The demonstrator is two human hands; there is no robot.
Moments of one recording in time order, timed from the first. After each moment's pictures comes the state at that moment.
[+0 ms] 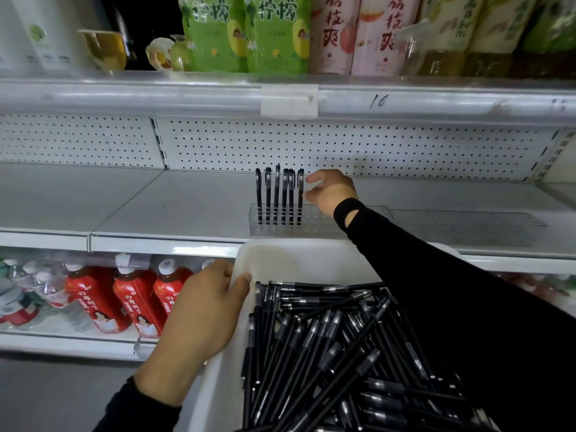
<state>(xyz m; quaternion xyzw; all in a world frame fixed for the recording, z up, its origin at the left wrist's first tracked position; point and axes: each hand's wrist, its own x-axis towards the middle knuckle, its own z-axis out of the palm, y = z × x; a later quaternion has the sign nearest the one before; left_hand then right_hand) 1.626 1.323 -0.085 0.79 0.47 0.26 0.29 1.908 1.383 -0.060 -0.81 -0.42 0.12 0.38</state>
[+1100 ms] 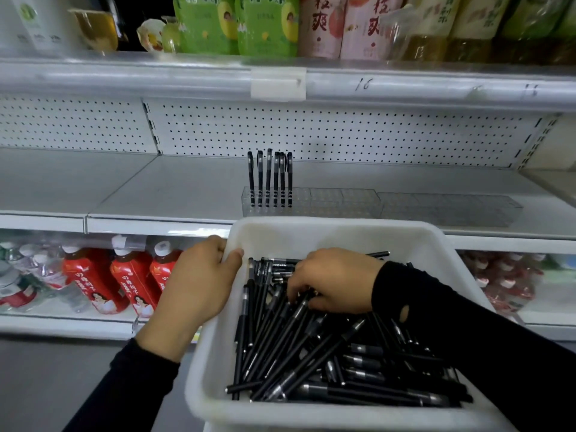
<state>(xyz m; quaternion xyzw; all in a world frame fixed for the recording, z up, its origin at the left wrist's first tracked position) 1.625 1.318 -0.080 0.80 0.48 0.24 0.28 1.824 1.224 -0.076 -0.60 -0.80 0.07 -0.04</state>
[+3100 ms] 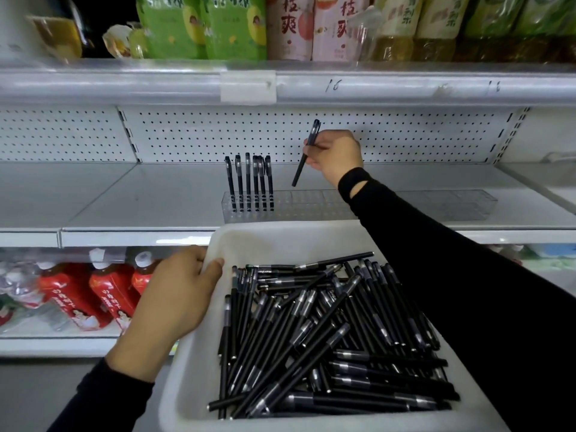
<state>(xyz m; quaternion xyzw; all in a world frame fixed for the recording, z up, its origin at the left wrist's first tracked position) 1.626 1.319 -0.086 0.81 0.47 0.24 0.26 1.937 1.333 -0.031 -0.69 -0.39 0.12 0.59</state>
